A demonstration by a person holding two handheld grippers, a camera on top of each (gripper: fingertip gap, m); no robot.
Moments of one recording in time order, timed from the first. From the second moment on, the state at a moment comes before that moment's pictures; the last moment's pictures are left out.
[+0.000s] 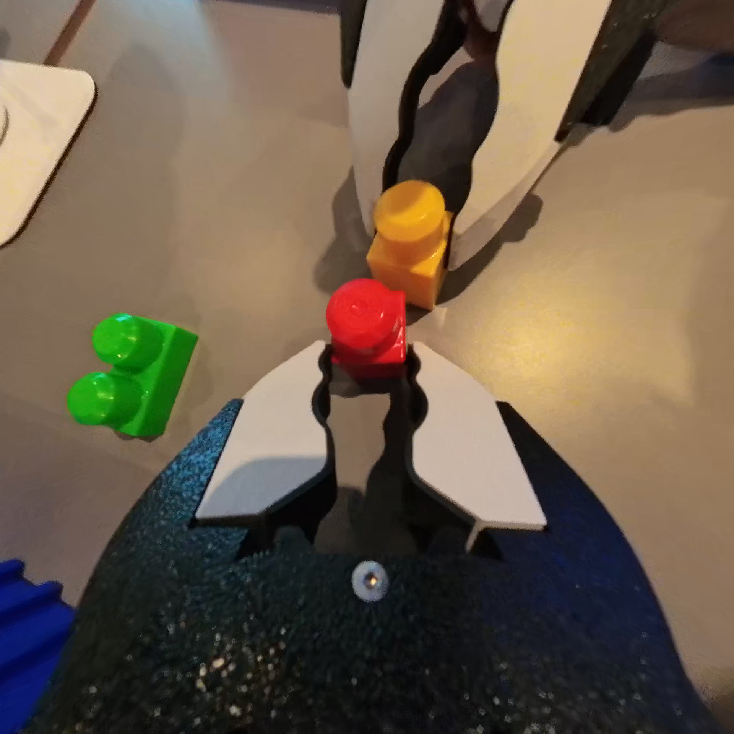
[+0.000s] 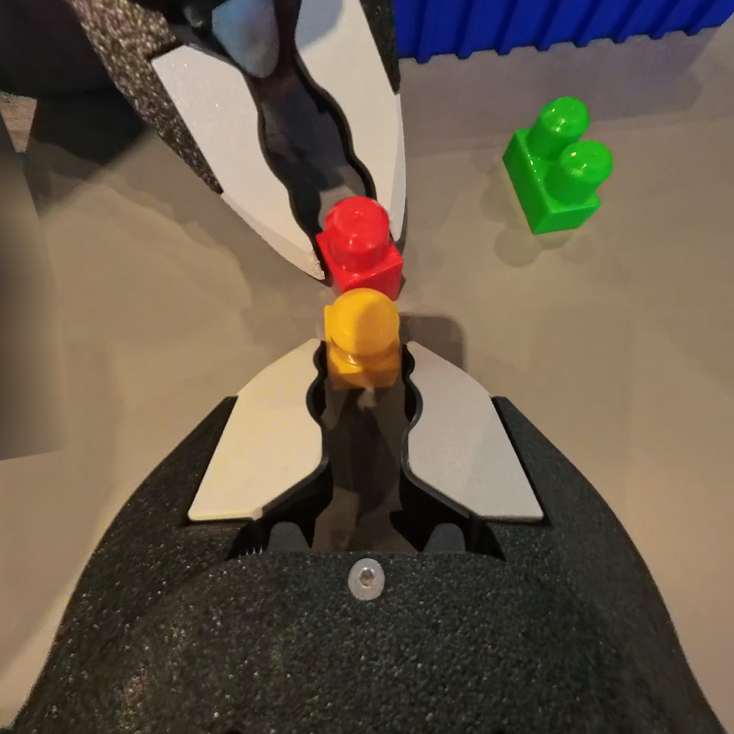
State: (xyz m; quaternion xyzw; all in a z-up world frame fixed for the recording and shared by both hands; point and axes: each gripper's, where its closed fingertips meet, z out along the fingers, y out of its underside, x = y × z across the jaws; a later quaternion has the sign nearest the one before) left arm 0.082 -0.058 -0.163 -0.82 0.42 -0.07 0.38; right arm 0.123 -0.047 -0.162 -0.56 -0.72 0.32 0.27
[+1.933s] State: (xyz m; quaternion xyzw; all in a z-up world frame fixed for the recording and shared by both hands) left arm 0.094 -0.086 -0.132 -0.78 0.38 -0.17 0.47; right arm 0.113 -0.020 -0.111 -0.57 -0.60 0.43 0.37
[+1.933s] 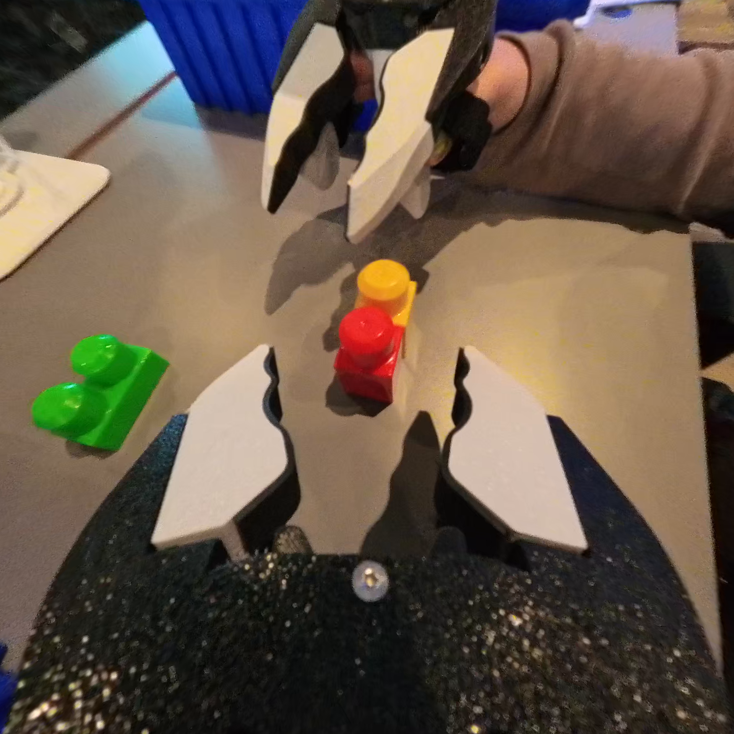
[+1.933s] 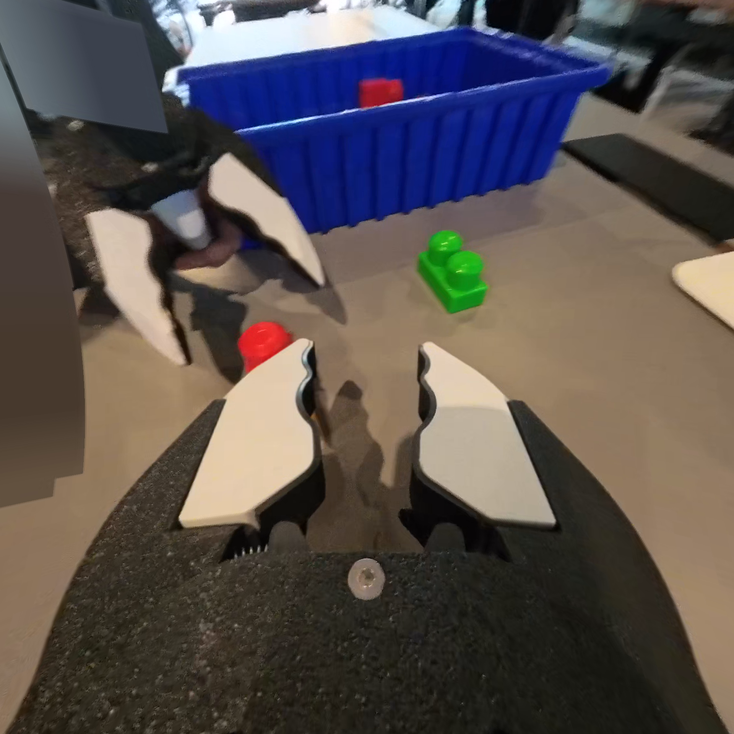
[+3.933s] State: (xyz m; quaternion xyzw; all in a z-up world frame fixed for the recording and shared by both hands) left arm 0.083 -0.081 -0.112 -0.72 0.33 -0.19 0.58; right arm 0.114 -0.071 -0.132 -0.47 -0.76 0.36 0.26
